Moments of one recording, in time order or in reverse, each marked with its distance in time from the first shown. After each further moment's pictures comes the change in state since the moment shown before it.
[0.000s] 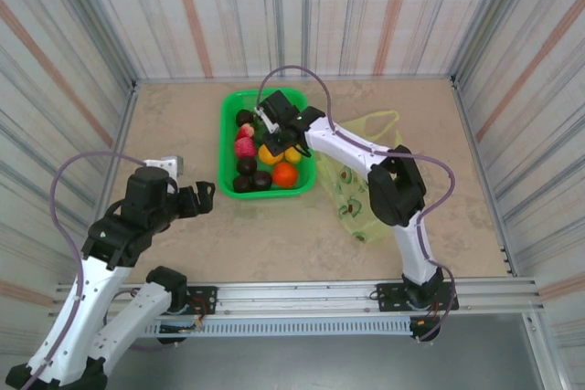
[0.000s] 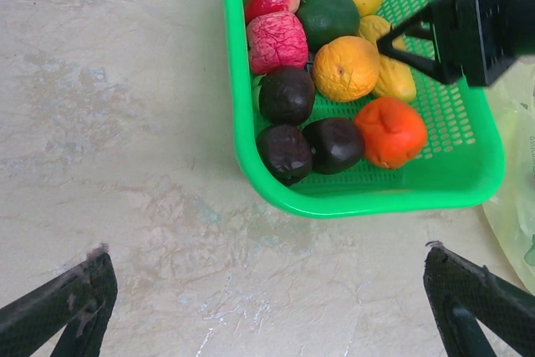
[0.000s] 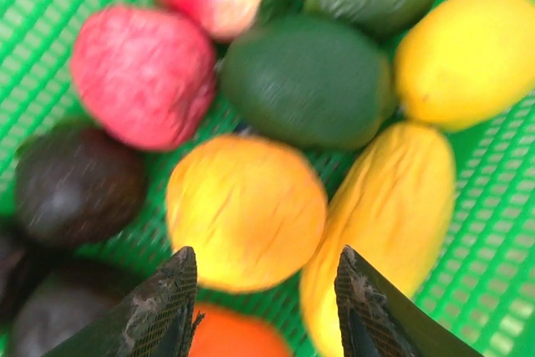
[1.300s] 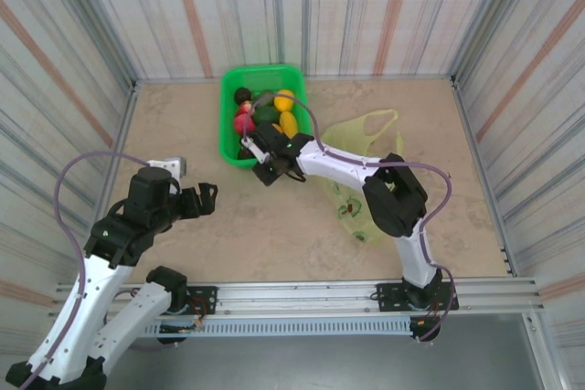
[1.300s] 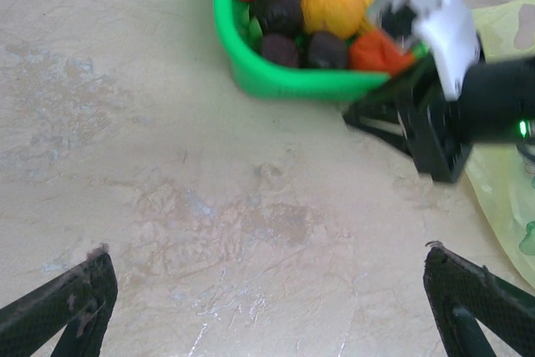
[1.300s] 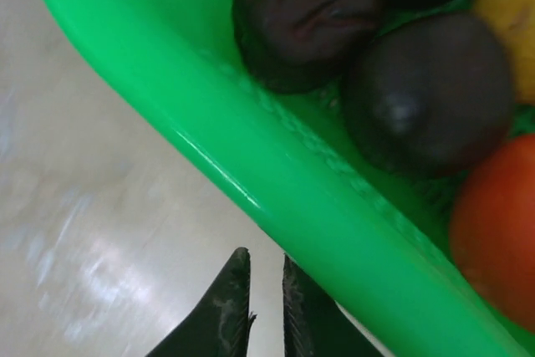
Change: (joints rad) left arm -0.007 0.006 -0.017 0.008 0.019 0.000; right arm 0.108 -0.047 -0.193 0.105 -0.053 0.005
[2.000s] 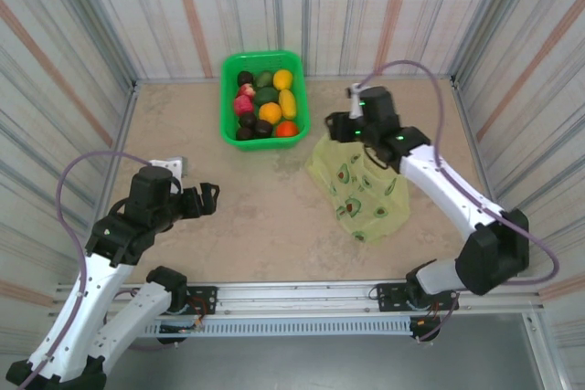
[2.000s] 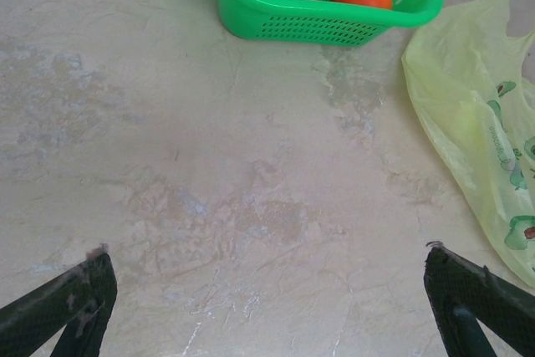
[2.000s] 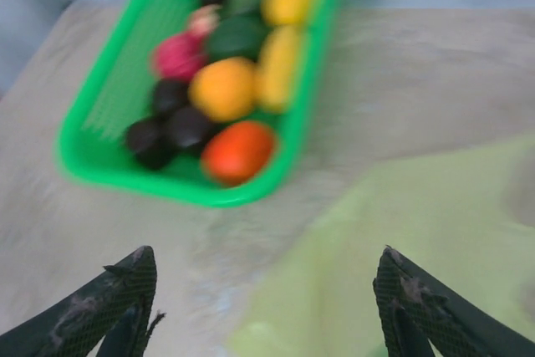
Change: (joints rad) left arm 0.000 0.006 -0.005 0.008 0.020 0.001; right arm -0.451 -0.702 -0.489 0.192 -0.071 0.296
